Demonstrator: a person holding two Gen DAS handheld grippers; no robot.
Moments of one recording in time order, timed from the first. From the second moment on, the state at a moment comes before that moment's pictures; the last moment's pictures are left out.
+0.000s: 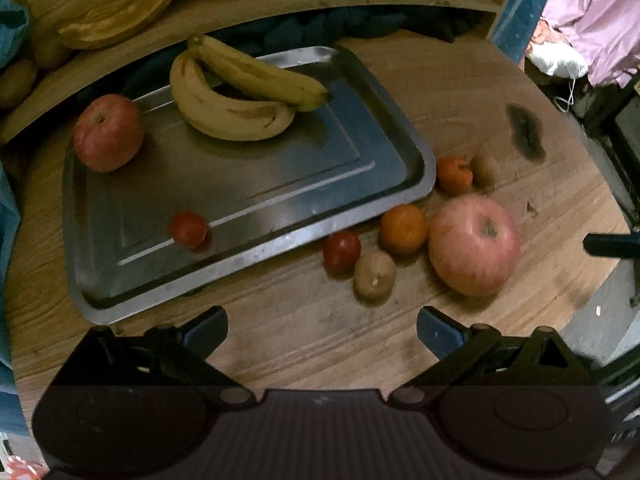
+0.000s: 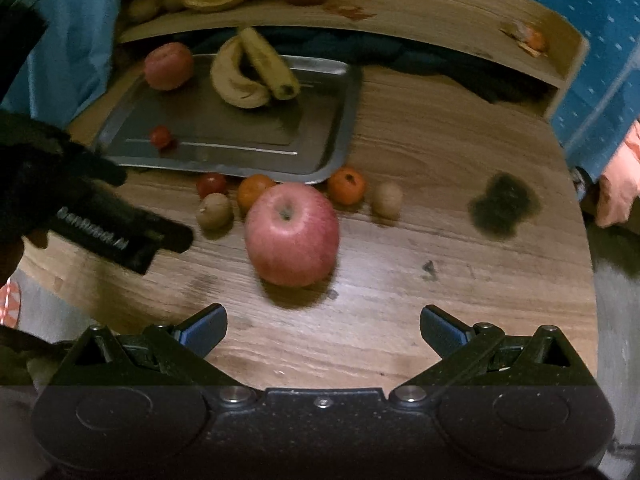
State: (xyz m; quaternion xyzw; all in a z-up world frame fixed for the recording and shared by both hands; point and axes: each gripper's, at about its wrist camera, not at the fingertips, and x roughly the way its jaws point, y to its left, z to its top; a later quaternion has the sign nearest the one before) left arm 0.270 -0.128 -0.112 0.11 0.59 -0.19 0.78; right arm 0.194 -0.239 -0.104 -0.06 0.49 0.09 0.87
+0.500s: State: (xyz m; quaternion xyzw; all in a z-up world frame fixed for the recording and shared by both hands) left arm 0.282 -0.134 -0.119 0.06 0.60 -0.19 0.77; right arm 0.219 -0.233 -0.109 -0.08 0.46 0.16 0.87
